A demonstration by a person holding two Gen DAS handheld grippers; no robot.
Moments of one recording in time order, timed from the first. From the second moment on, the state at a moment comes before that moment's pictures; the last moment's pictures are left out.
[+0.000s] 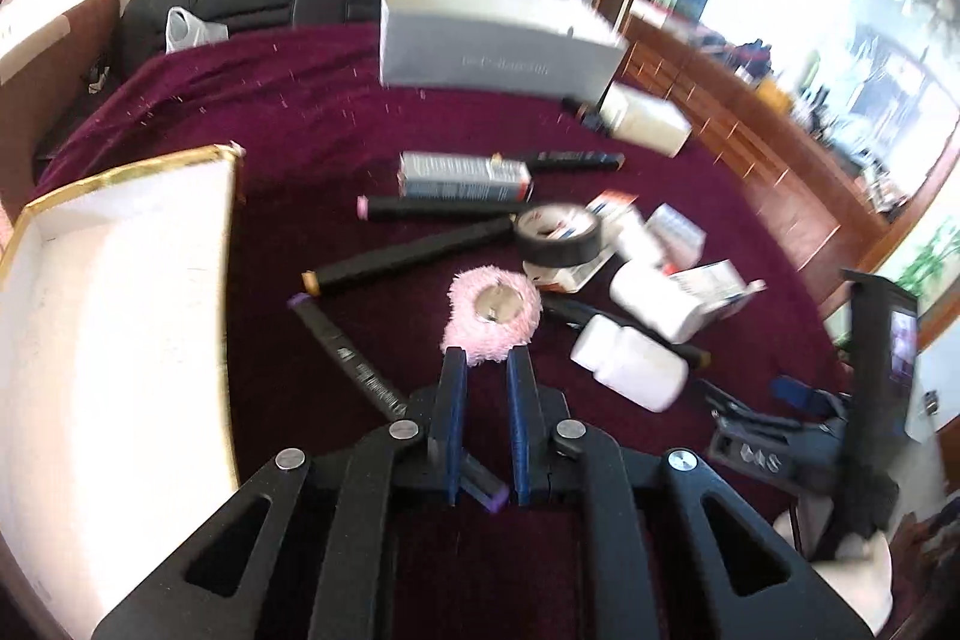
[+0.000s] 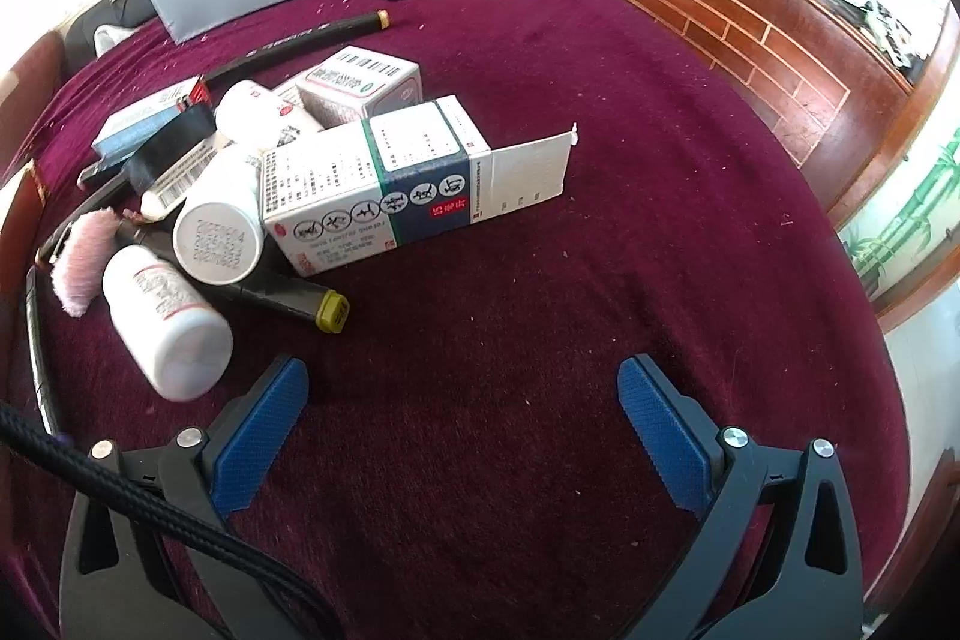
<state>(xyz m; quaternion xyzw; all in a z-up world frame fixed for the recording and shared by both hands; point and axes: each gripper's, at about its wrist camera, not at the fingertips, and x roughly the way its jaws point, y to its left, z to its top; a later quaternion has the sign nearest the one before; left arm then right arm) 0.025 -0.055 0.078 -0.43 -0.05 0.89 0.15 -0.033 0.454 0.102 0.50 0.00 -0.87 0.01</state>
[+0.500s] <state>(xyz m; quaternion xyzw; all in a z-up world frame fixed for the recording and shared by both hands) -0.023 -0.026 0.043 -0.48 -0.02 0.86 0.16 0.020 0.422 0.168 0.43 0.04 -0.90 0.11</state>
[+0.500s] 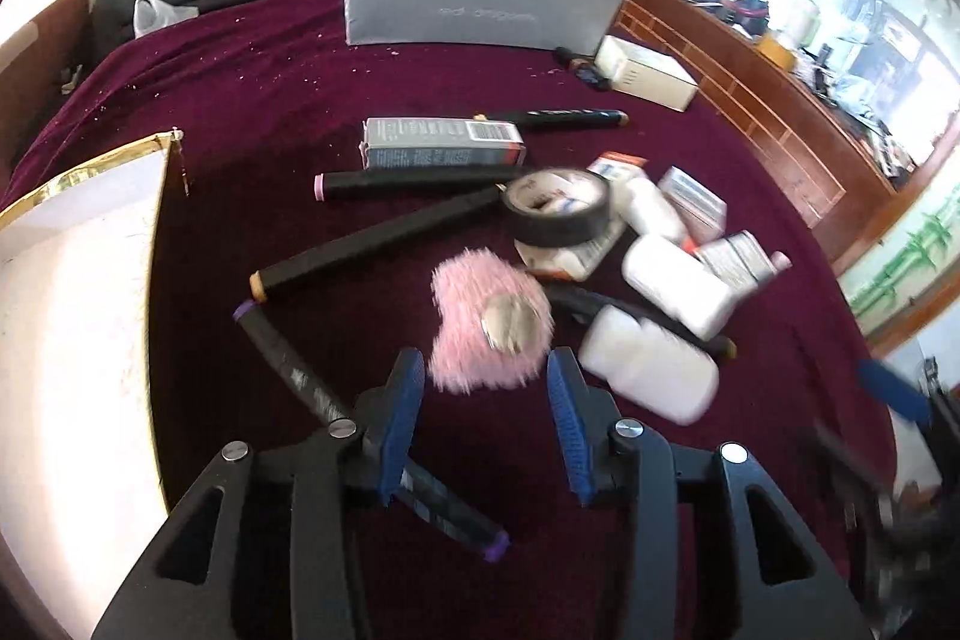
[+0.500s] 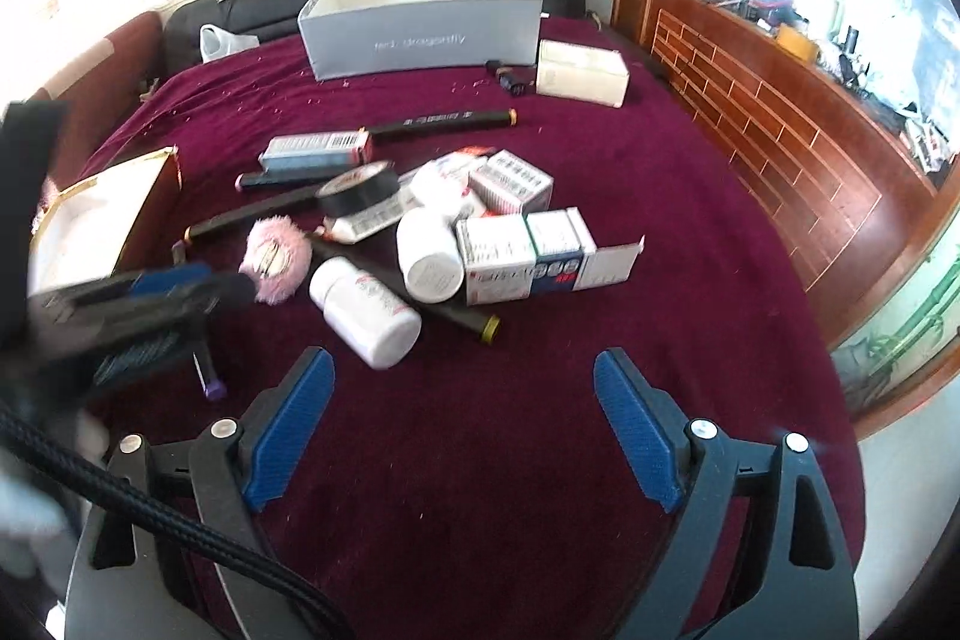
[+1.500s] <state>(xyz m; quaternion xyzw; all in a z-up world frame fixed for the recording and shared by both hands) 0.069 -0.171 0.119 -0.38 -0.12 0.91 0.13 0.011 0.265 0.127 0.47 0.12 -0.81 0.31</state>
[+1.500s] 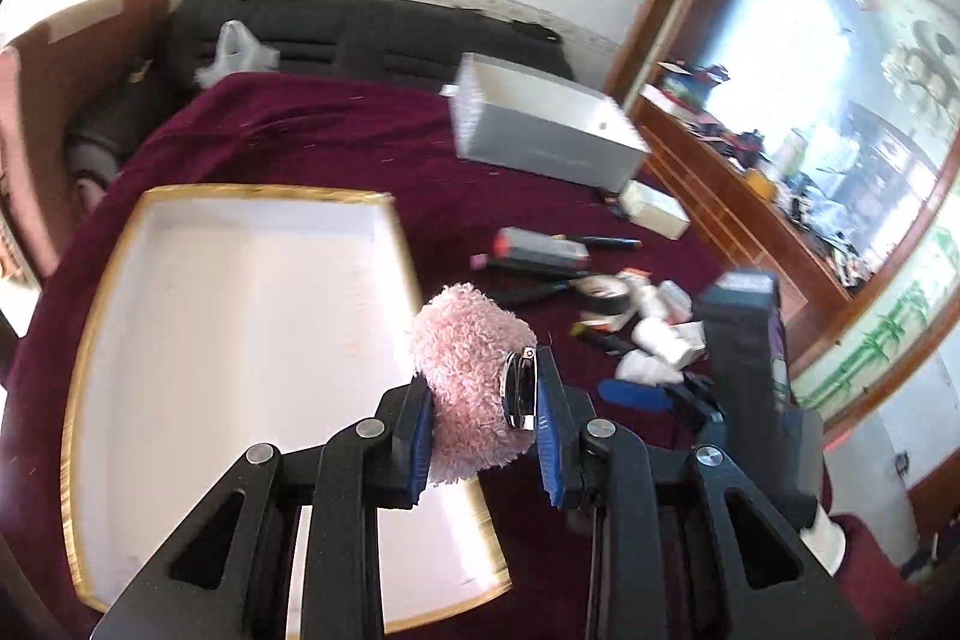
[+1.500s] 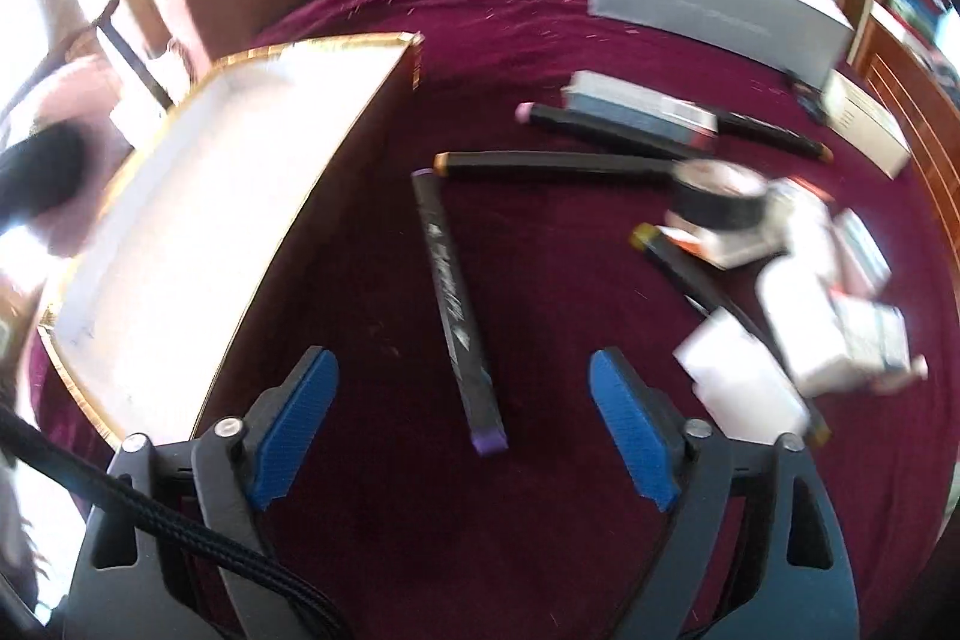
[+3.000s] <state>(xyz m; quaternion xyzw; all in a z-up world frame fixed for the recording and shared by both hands) -0.020 -0.272 0.096 -0.40 -0.05 0.91 0.07 -0.006 0.149 0.166 0.51 0.05 -0.77 0.37</state>
